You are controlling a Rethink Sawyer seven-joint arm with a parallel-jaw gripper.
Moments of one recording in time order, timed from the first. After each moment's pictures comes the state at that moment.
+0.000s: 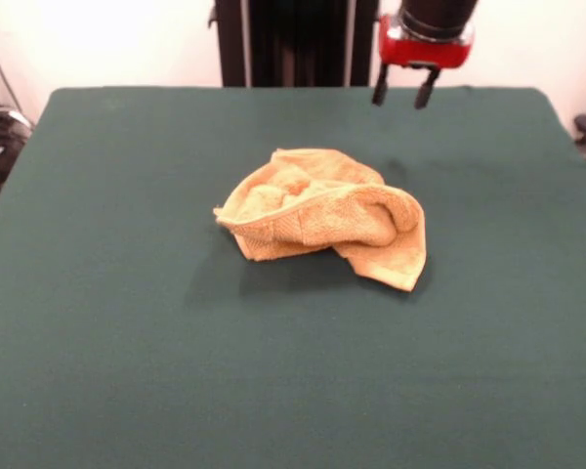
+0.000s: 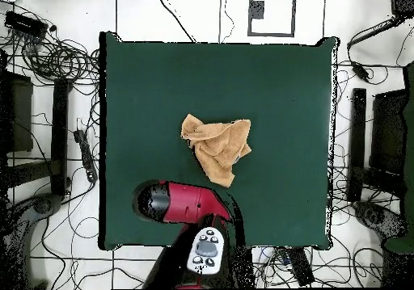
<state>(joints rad) 0.16 -0.58 -0.21 1.90 0.13 0.49 1.61</state>
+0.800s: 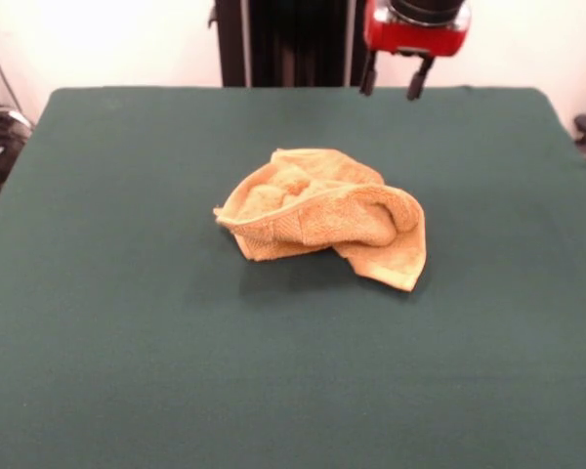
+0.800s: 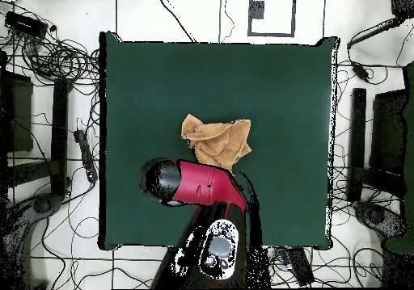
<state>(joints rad) 0.14 -0.61 -0.24 1.76 0.13 0.65 1.61</state>
